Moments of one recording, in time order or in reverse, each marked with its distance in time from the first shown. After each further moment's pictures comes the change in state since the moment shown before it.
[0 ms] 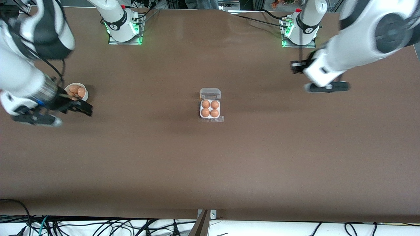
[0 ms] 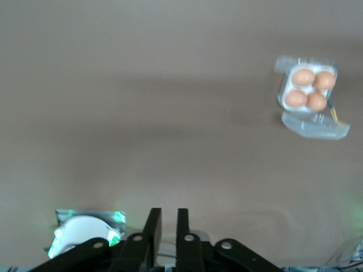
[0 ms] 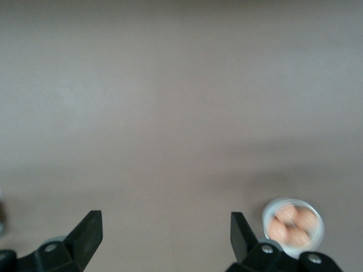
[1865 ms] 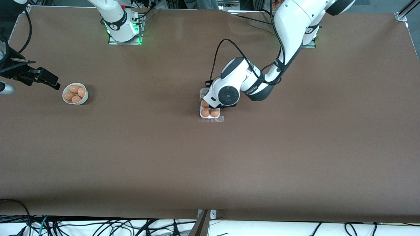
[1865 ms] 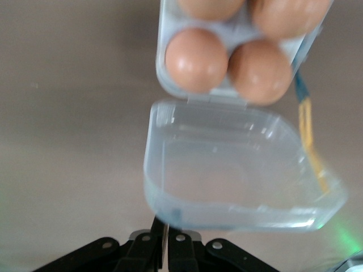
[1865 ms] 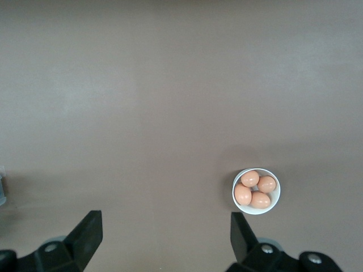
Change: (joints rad) left arm -0.386 0.546 0.017 0.085 -0.102 0.424 -0.257; right arm -0.013 -0.081 -0.051 0.055 -0.001 -0.144 -0.058
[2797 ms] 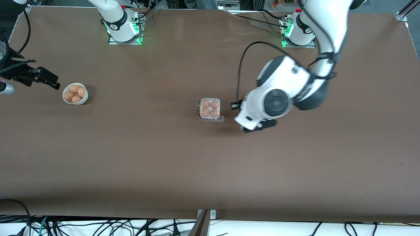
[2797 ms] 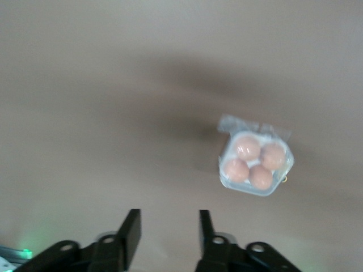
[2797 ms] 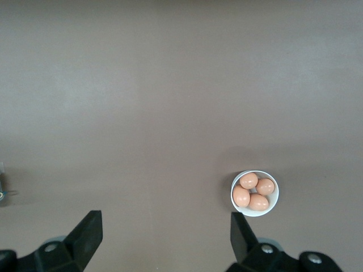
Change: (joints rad) left arm 0.113 -0.096 0.171 0.367 0.115 -0.321 -0.011; right arm -0.001 0.002 0.000 0.003 0.000 0.000 -0.018
